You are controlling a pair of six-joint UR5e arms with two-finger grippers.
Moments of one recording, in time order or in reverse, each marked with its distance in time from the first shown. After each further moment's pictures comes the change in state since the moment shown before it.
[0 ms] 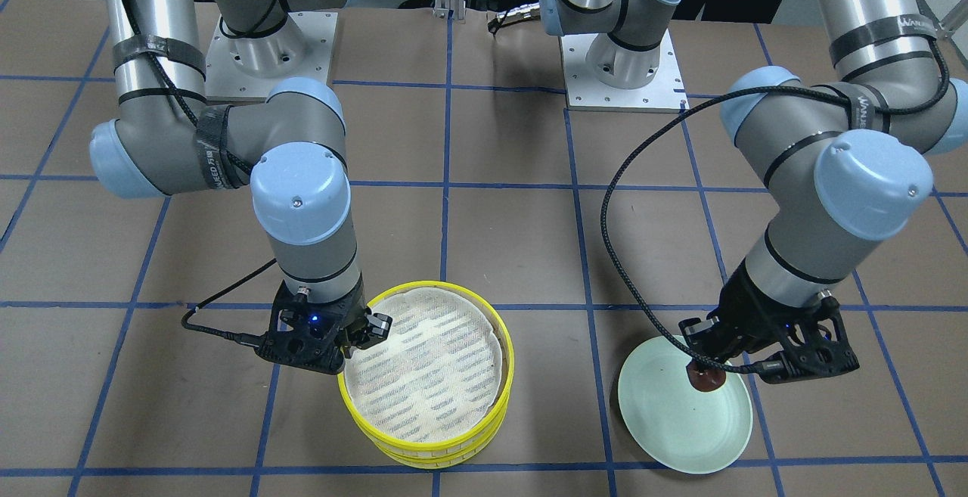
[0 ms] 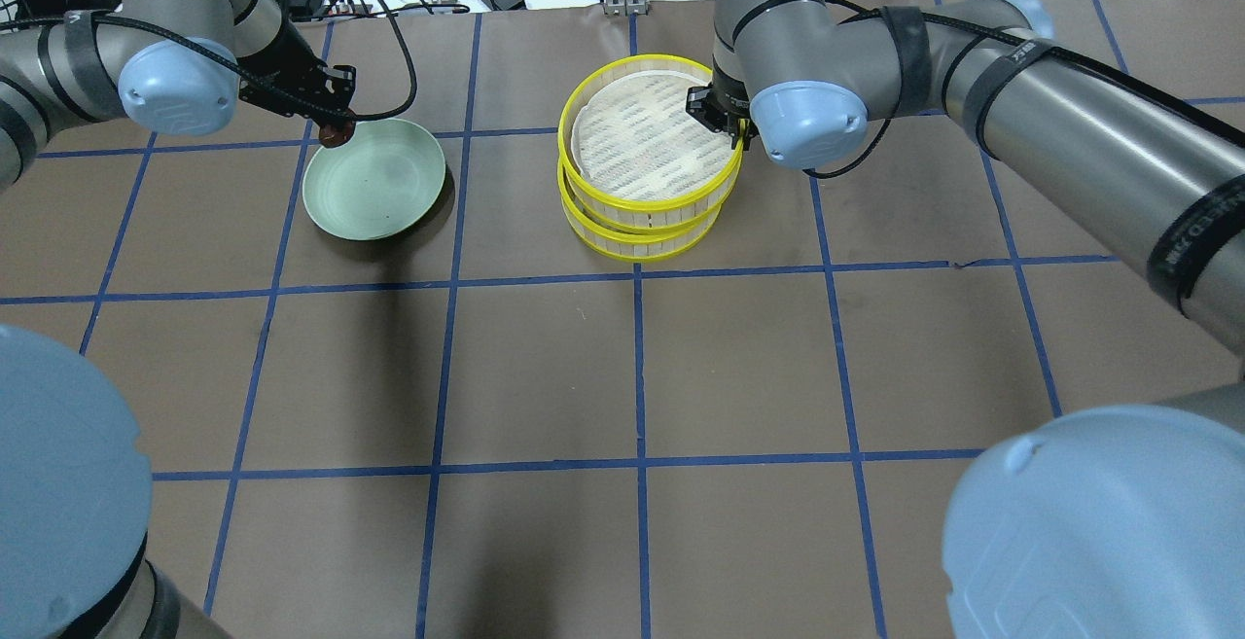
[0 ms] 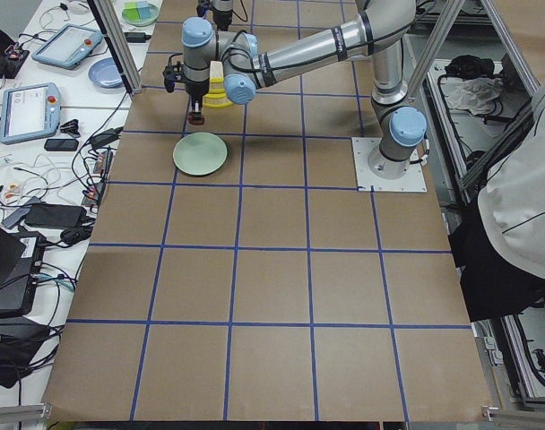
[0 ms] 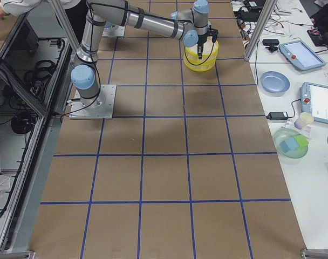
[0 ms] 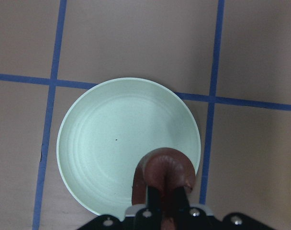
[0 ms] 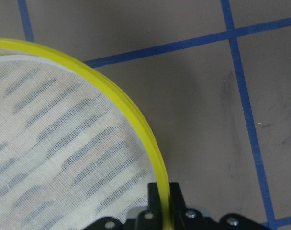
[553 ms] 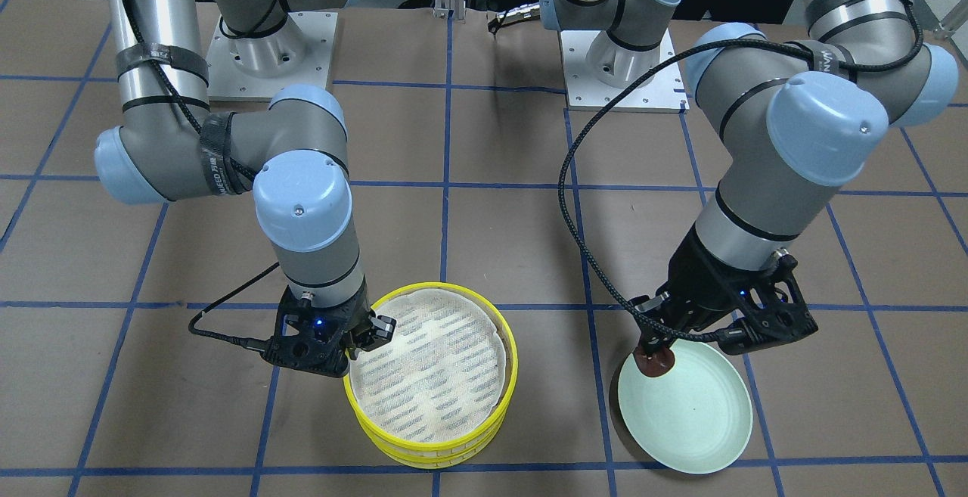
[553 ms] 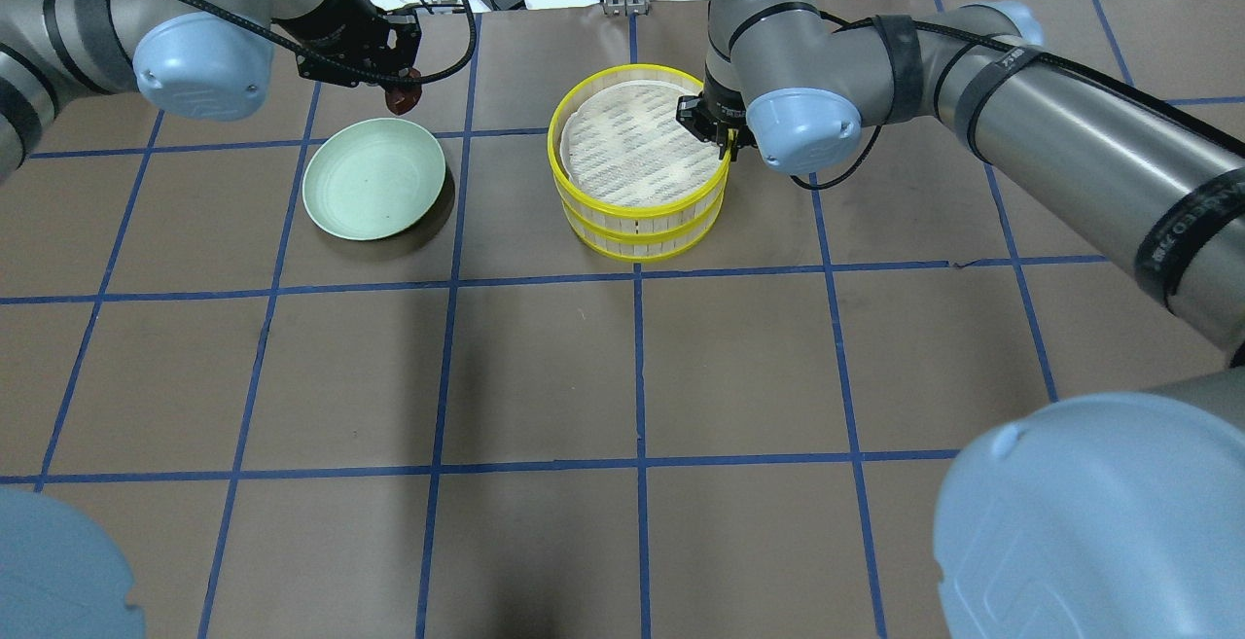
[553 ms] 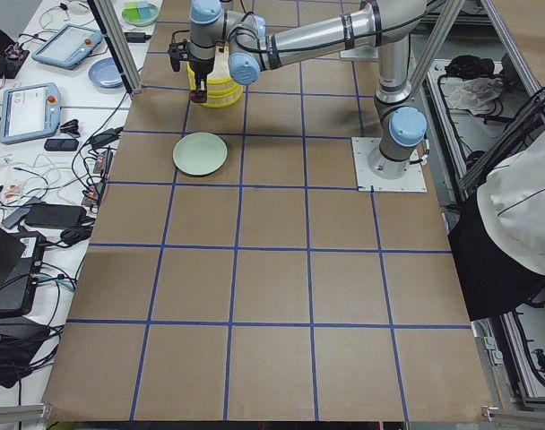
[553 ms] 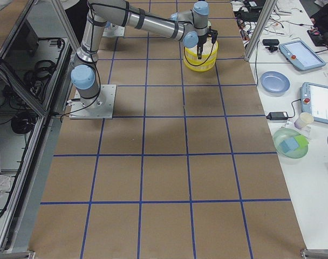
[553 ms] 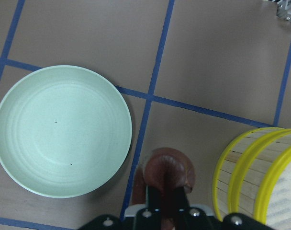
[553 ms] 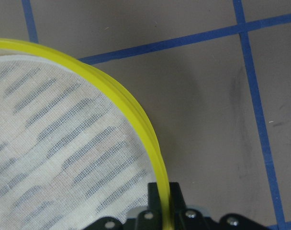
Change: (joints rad) left arm -0.077 0.042 0.000 -0.002 -0.068 -0.203; right arm 0.000 0.012 0.003 -0.012 0.011 -0.007
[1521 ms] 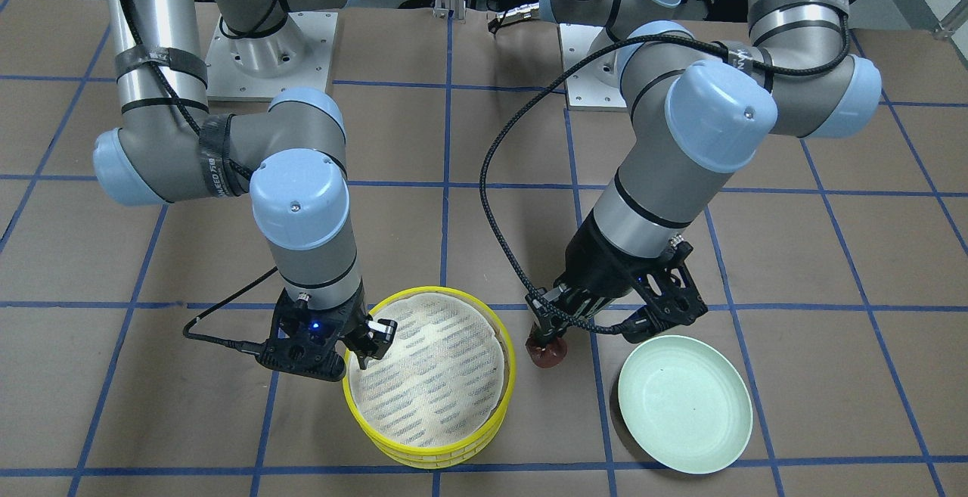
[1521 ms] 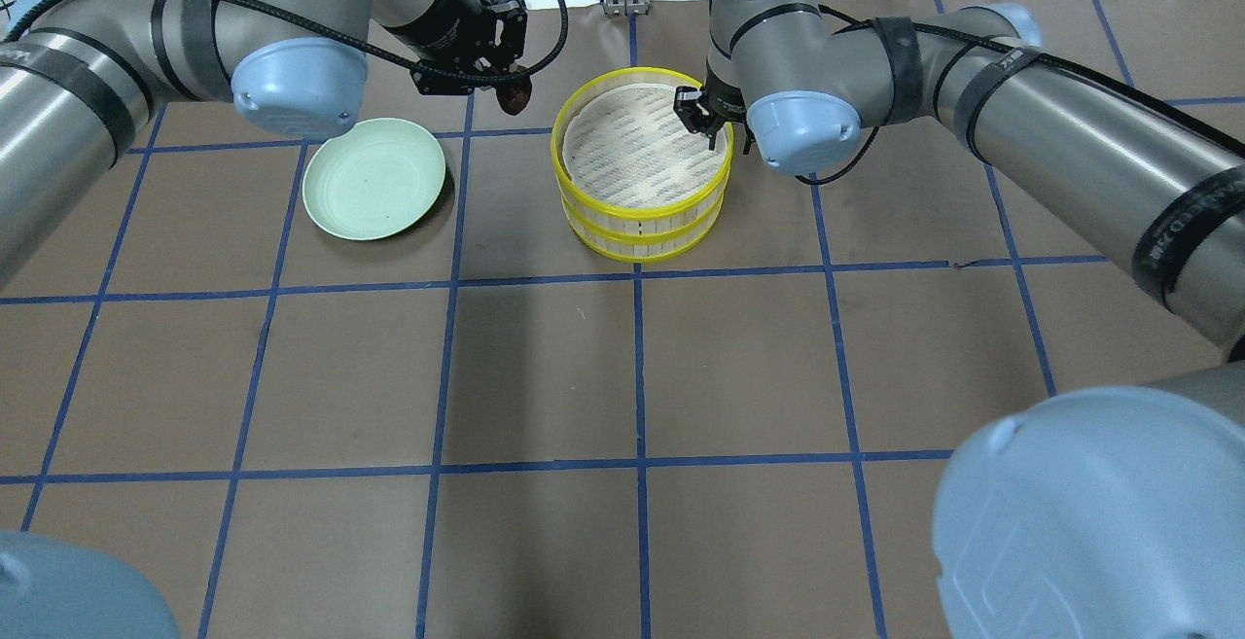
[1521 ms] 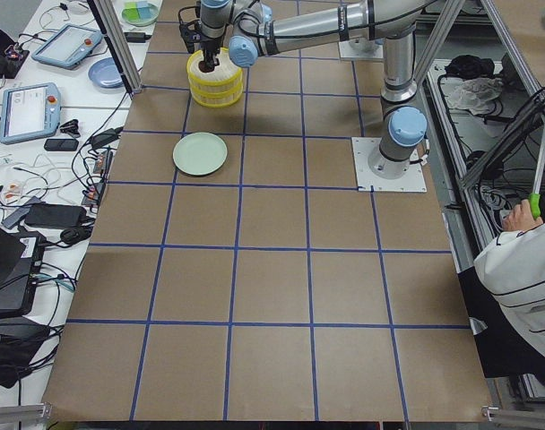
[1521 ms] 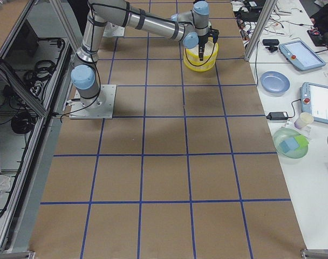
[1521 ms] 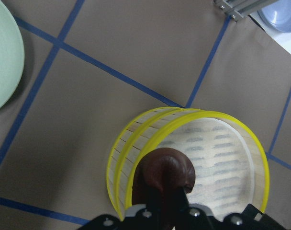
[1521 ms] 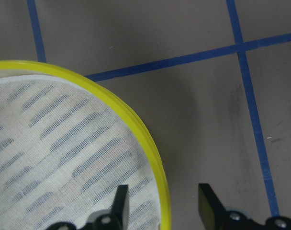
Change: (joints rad) left arm -0.123 -0.033 -0.010 0.100 -0.181 -0.372; right arm -0.009 -0.009 -0.003 -0.041 -0.003 -0.024
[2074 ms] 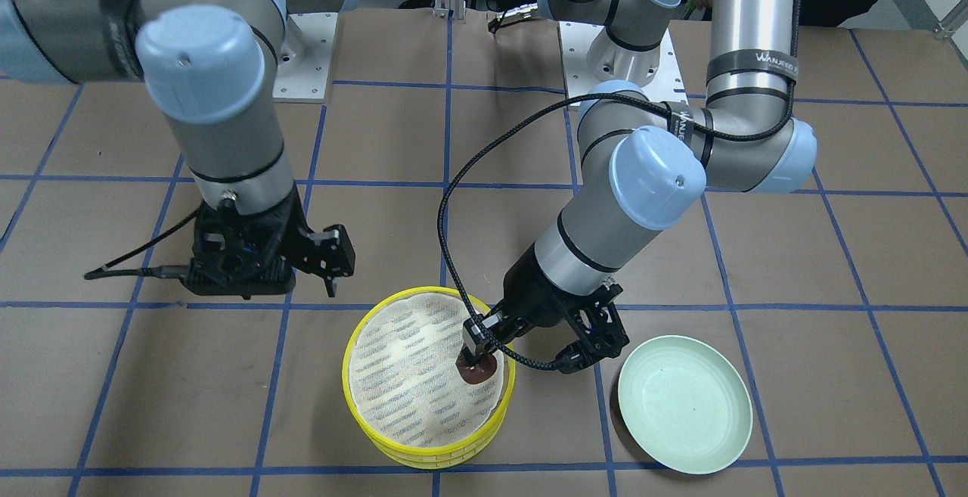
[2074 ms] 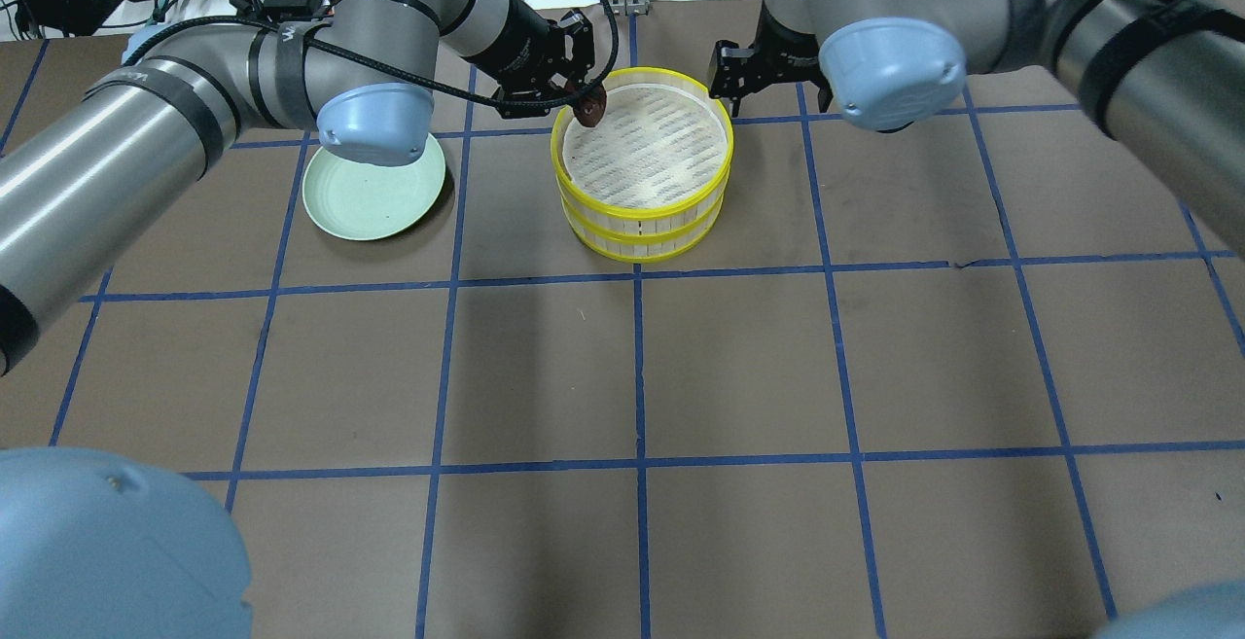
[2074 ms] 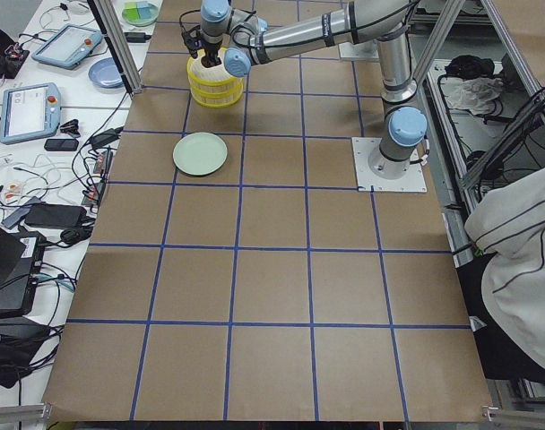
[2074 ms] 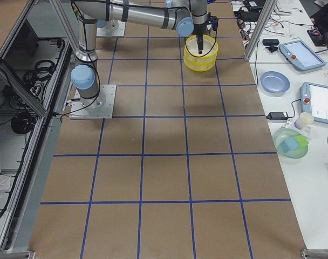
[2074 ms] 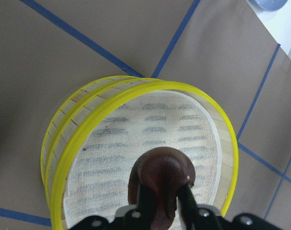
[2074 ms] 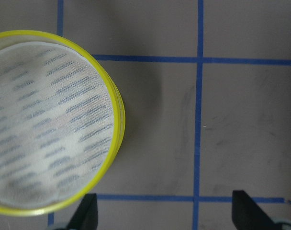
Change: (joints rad) left arm -0.049 -0.094 -0.007 0.119 -0.112 -0.145; right arm -0.077 -0.242 0.003 0.254 0.027 -0.349
